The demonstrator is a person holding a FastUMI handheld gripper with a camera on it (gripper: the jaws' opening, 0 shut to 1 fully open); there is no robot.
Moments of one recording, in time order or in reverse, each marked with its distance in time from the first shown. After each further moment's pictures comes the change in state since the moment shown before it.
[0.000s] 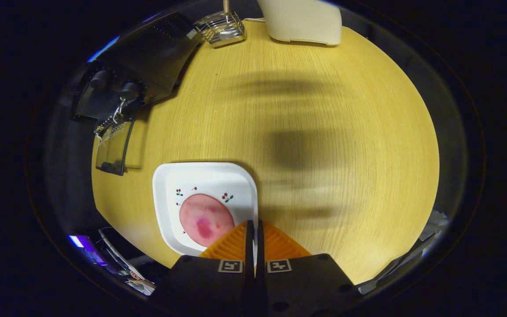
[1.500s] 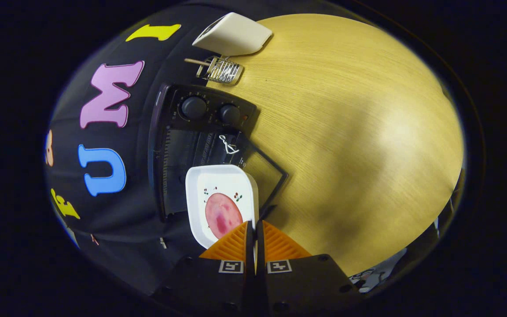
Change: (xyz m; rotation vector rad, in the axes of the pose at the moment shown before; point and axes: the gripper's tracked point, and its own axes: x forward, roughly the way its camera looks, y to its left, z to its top) arm -0.020 0.285 0.026 0.949 -0.422 0.368
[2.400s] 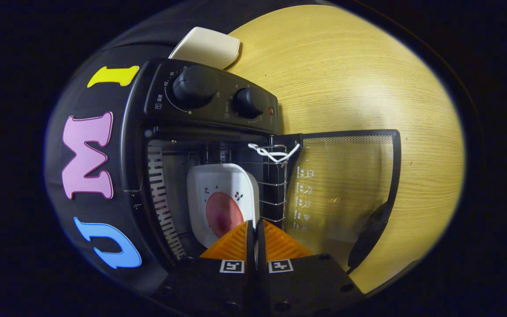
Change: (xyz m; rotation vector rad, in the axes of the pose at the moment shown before) arm 0.124 0.094 0.028 0.368 -0.334 -0.004
